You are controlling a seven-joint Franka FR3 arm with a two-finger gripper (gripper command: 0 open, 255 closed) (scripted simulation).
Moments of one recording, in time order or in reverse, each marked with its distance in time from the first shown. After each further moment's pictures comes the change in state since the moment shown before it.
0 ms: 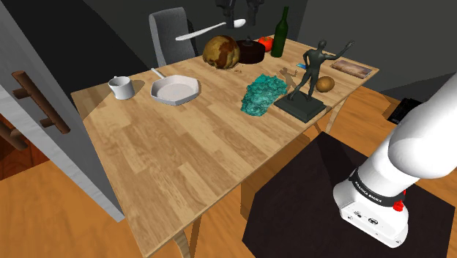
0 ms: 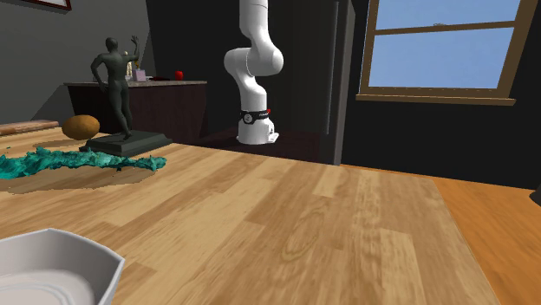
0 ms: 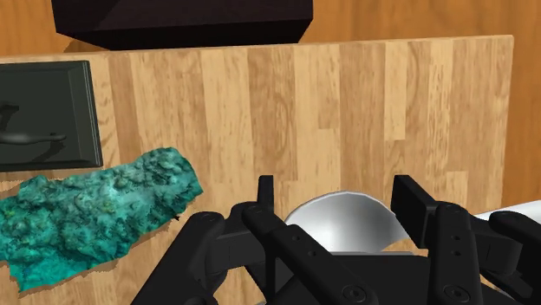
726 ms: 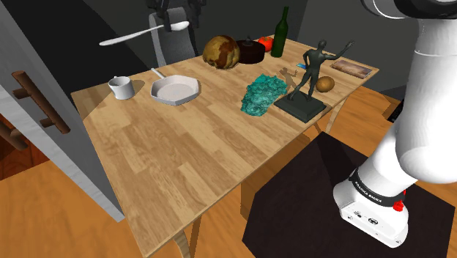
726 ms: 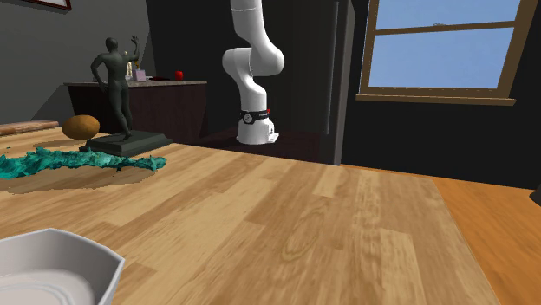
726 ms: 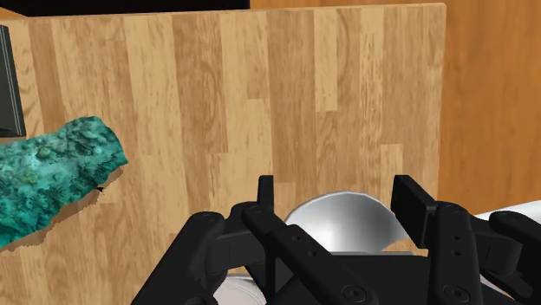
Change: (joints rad) arm 0.220 0.463 0.101 0.579 -0.143 -0.120 0.275
